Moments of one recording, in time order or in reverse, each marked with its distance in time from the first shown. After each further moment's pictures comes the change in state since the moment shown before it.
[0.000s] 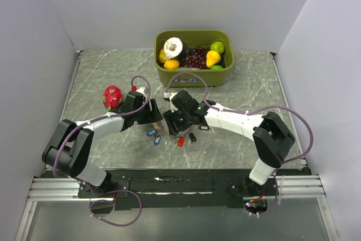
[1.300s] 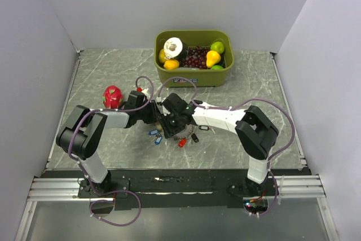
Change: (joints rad) left arm 0.035 0.207 0.016 0.213 0.233 -0.060; right arm 0.032 0.172 0.098 -0.021 -0.060 0.053
